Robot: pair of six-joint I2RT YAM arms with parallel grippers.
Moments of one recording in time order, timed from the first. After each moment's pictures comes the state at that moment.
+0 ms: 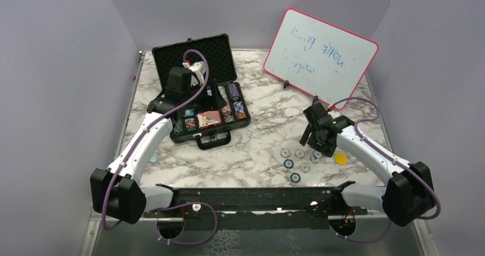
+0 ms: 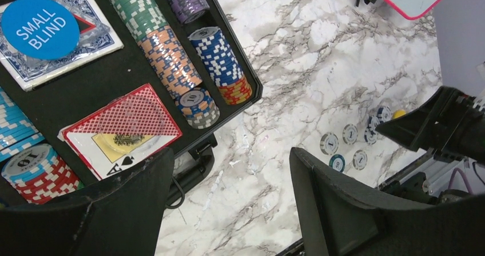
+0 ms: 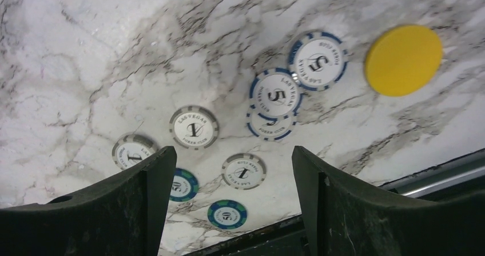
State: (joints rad) left arm -0.30 1.26 1.11 -0.48 0.33 -0.37; right arm 0.48 1.22 0.80 -0.88 0.32 0.93
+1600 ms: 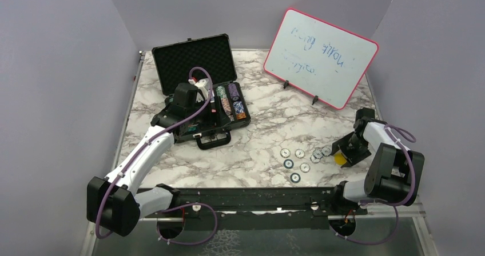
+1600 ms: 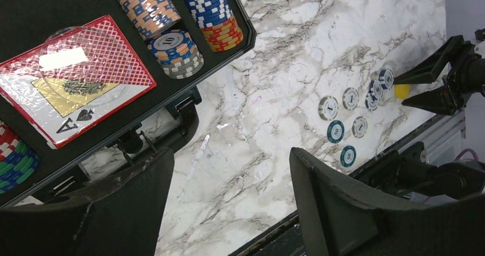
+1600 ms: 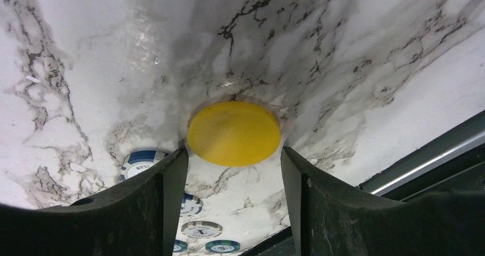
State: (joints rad) left arm -0.38 1.15 0.91 -0.45 0.33 -0.43; right arm -0.31 1.38 0.69 -0.84 0.07 0.79
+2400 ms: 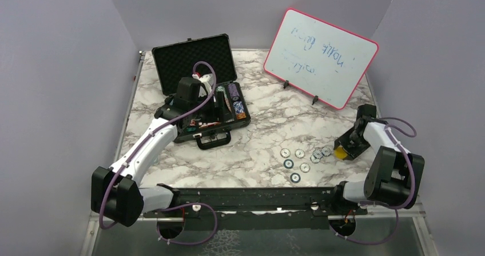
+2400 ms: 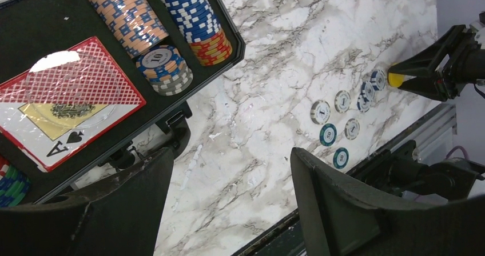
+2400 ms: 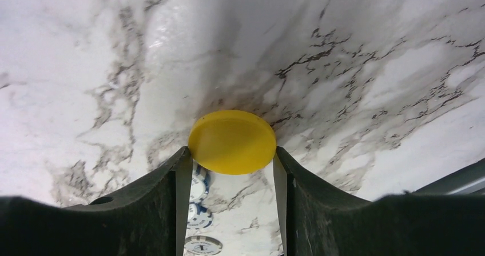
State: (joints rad) left arm -0.38 1.22 0.97 -0.46 0.35 -0.43; right arm -0.30 1.37 0.70 -0.74 0.07 0.66
